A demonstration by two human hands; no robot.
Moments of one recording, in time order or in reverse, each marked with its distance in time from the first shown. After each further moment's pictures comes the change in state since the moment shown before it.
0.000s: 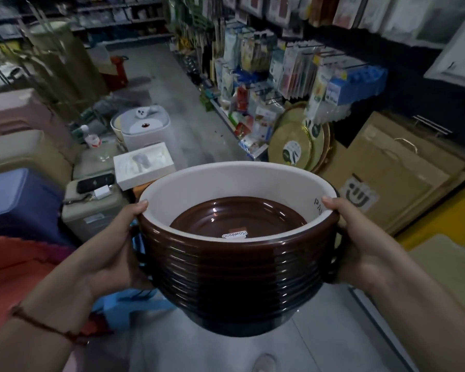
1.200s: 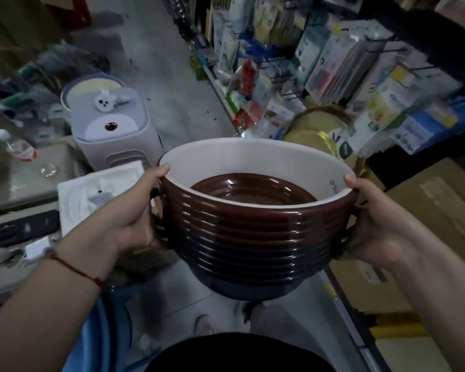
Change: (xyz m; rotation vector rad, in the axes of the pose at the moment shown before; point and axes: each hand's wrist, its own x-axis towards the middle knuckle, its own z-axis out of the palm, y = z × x) left_hand 0.375 0.316 0.039 -0.046 -0.076 -0.173; right_hand 0.305 -0.303 0.205 -0.073 0.069 0.104
